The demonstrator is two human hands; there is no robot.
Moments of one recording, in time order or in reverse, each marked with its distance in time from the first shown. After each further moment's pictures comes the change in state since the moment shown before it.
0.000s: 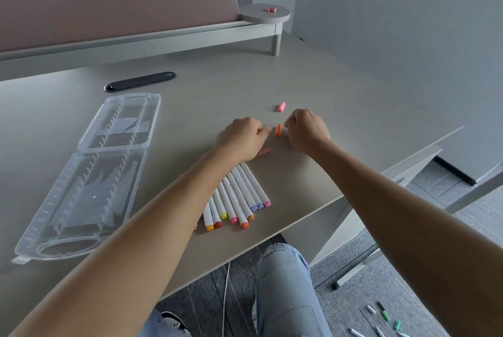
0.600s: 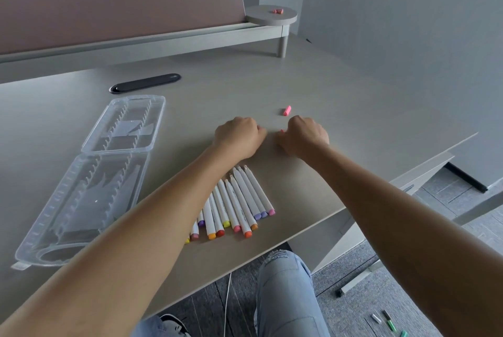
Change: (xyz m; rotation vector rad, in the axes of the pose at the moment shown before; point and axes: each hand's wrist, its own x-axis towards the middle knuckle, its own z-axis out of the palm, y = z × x) left_hand 0.023 -0.009 -0.004 0.237 0.021 -0.055; right_hand -0.003 -0.023 0.000 -0.292 -0.130 -0.072
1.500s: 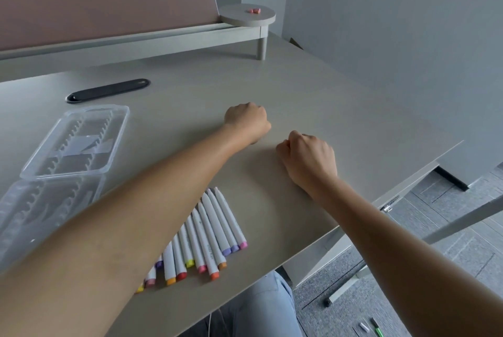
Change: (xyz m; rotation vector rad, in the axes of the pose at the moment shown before) left_hand 0.099 0.062 0.023 0.183 -0.053 0.136; right_hand -0.004 0.059 0.013 0.033 0.266 -0.073
